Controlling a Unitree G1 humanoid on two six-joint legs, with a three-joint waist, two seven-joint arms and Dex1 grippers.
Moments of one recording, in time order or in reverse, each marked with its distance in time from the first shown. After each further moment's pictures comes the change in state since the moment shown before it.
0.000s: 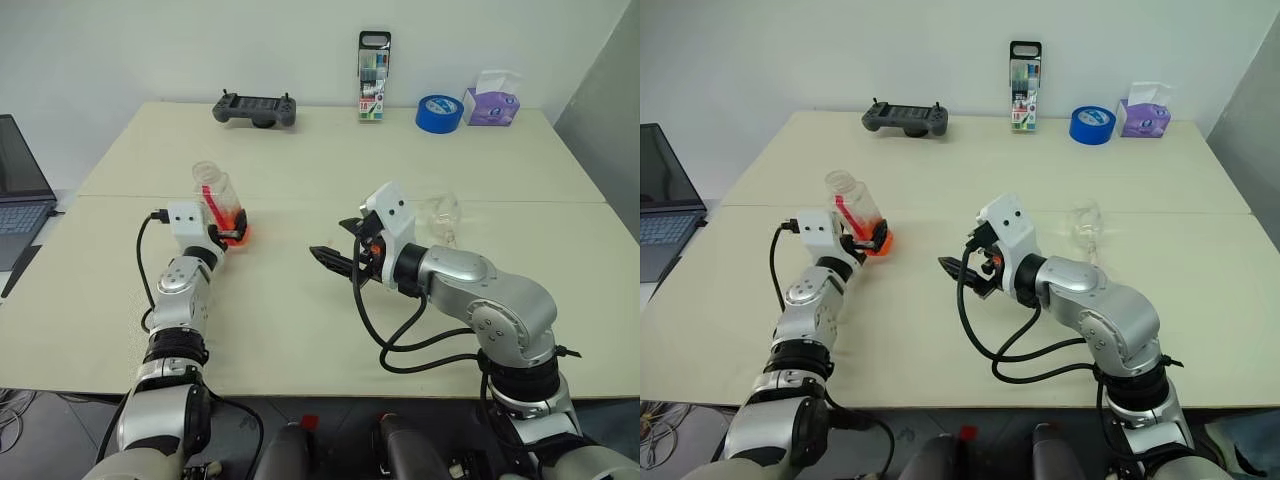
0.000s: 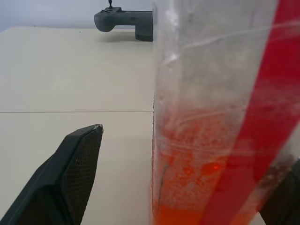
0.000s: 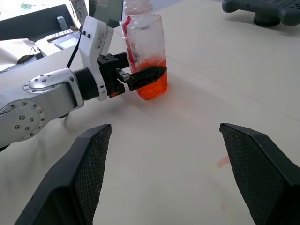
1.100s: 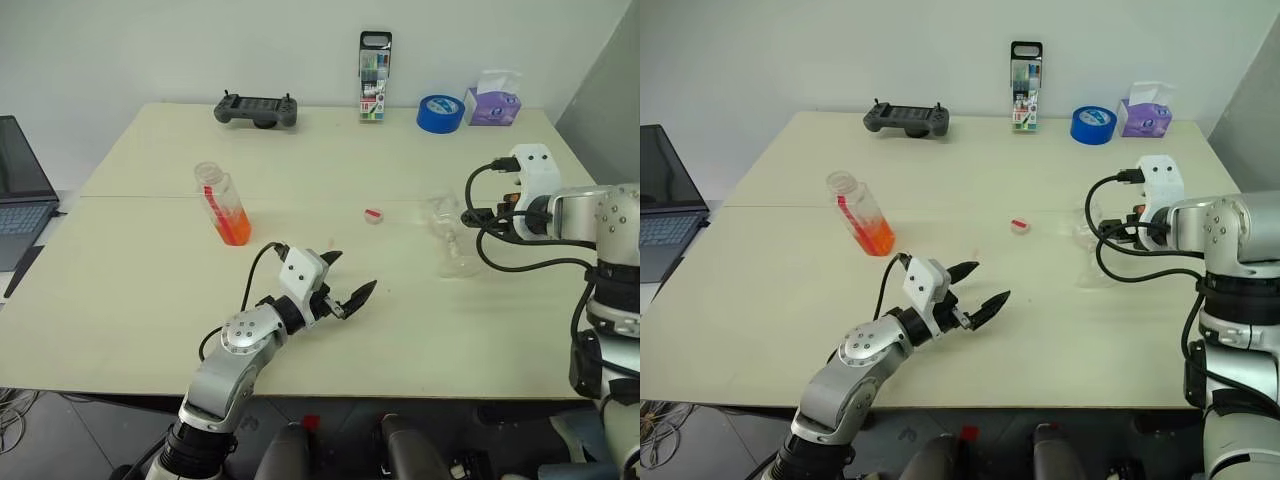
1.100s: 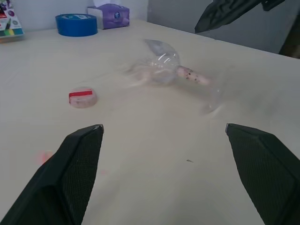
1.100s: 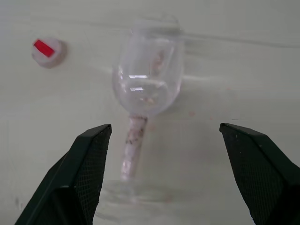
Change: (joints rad) left arm 0.442 -0.081 -0.460 -1.076 -0.066 0.529 -0.217; right arm -0.347 -0.437 -0.291 0.604 -0.037 0.503 -0.068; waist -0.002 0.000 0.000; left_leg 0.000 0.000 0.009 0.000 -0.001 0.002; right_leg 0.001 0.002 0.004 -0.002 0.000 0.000
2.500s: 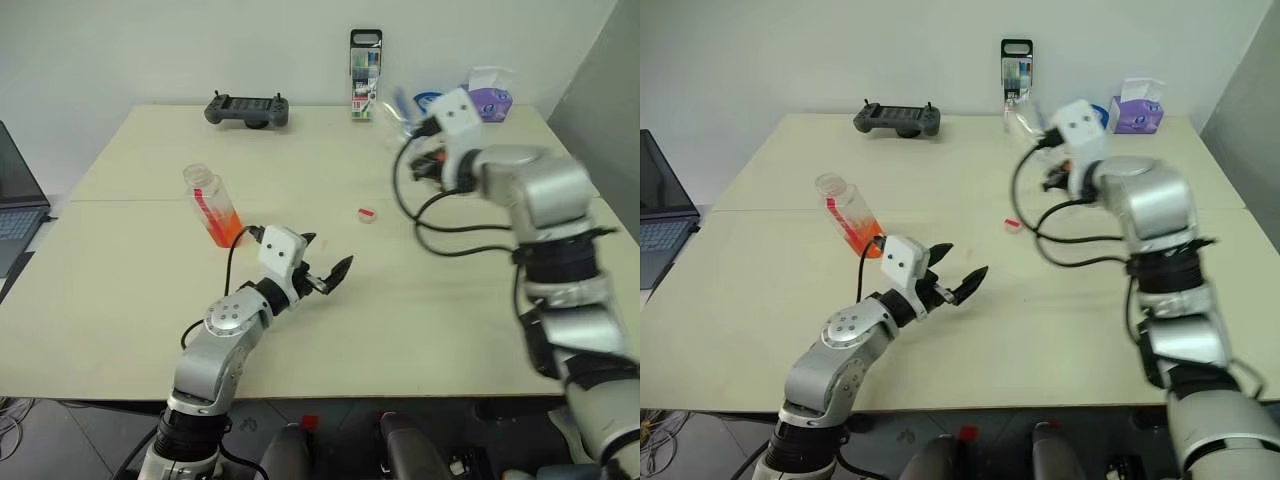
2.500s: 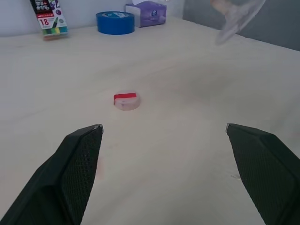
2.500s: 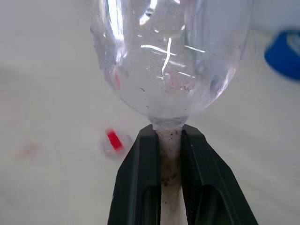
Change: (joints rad) left arm -0.056 -0.005 0.142 -0.004 -0.002 0.106 0.084; right arm -0.058 0.376 0.191 -0.028 -0.337 -0.614 0.188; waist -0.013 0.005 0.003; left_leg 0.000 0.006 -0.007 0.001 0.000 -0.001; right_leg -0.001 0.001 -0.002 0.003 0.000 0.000
